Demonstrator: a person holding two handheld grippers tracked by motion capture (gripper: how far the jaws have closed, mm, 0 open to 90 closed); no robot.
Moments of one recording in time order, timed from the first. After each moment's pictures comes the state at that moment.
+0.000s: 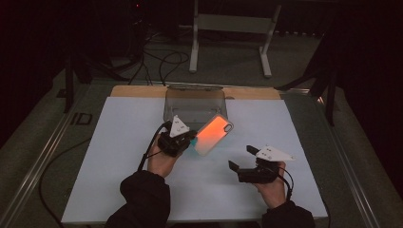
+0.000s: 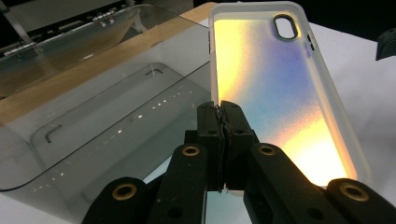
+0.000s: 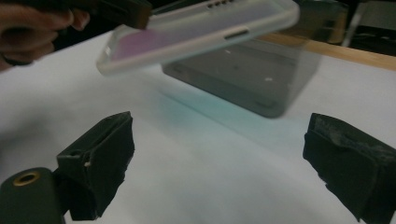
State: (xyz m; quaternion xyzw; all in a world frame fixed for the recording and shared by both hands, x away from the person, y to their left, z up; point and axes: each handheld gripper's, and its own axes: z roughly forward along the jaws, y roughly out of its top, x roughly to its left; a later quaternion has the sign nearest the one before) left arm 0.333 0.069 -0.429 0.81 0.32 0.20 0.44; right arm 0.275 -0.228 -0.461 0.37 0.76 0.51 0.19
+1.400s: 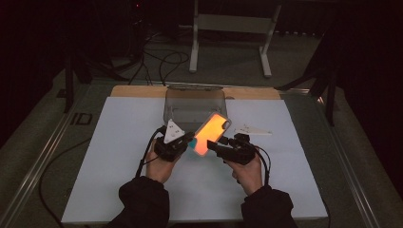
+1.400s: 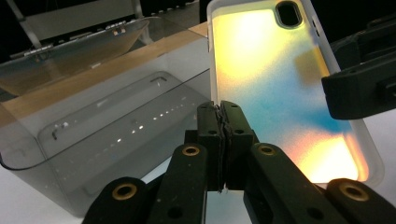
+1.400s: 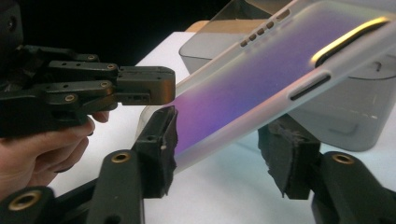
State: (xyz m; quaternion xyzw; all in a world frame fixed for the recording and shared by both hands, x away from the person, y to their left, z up) left arm 0.319 0.074 -0.433 0.79 0.34 0.21 0.47; right arm 0.315 -0.165 -0.431 0.44 0.72 0.53 0.07
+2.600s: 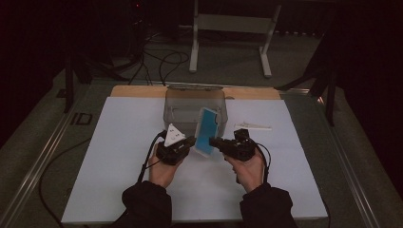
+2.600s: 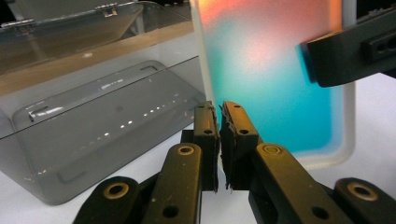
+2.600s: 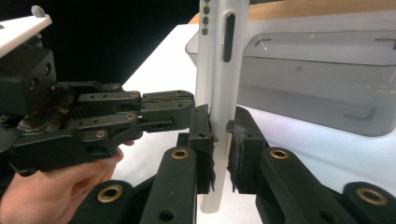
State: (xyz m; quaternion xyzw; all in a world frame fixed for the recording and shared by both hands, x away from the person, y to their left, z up) left arm 0.314 0.072 -0.446 0.78 0.36 0.19 0.48; right arm 0.318 -0.162 -0.419 0.47 0.72 0.51 0.03
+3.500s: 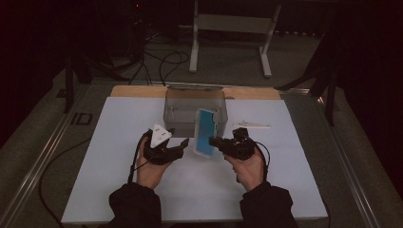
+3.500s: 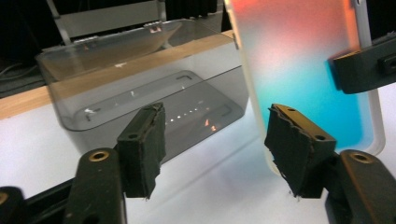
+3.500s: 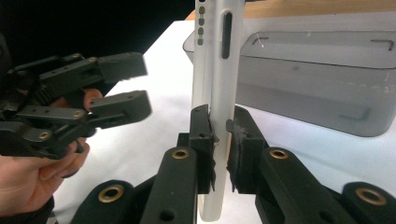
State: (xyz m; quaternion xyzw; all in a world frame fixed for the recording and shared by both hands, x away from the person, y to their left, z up) left arm 0.304 0.105 -0.433 0.75 0.39 0.24 0.48; right arm 0.319 -0.160 -0.415 0.47 0.73 0.50 0.03
